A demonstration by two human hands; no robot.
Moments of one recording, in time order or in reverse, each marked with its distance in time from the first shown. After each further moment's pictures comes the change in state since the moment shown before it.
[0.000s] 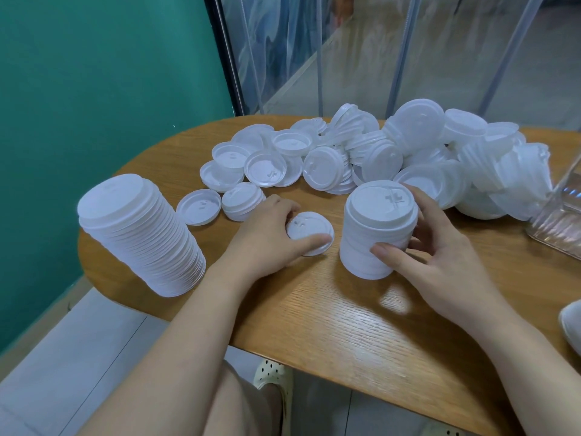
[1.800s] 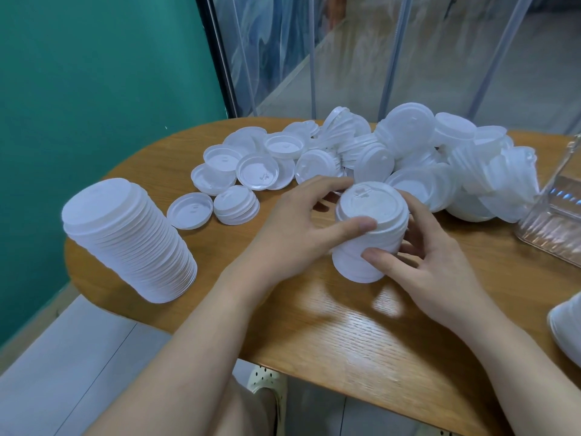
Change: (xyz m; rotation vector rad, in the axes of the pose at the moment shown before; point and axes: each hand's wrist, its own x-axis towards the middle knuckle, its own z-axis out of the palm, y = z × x) left_hand -0.011 0.062 -0.004 -0.412 0.051 0.336; right_hand -0.001 0.005 0.000 0.012 0.003 -0.013
